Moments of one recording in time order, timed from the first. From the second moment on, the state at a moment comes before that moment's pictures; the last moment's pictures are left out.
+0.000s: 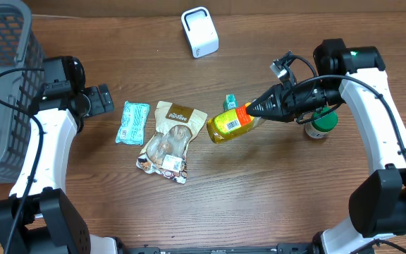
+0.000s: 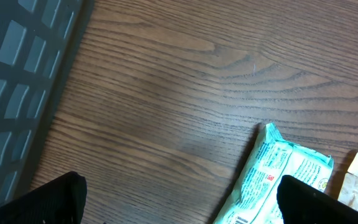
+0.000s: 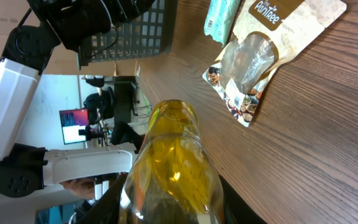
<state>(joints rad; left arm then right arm) 0.18 1.62 1.20 -0.64 -0.08 -0.13 0.06 1.77 1.60 -1.50 -1.12 -0.27</state>
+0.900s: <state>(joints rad) 0.18 1.62 1.20 -0.64 -0.08 -0.13 0.06 1.77 1.60 -1.44 -1.10 -0.27</state>
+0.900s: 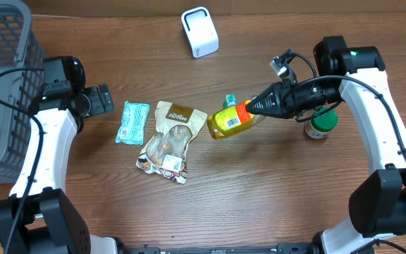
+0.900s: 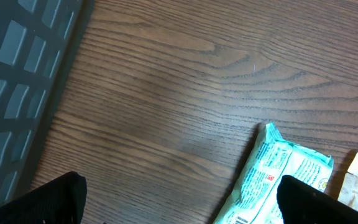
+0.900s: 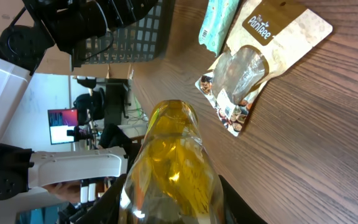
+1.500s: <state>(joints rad) 0.18 1.62 1.20 -0.64 -0.08 -0.13 0.06 1.77 1.60 -1.30 -1.10 -0.27</state>
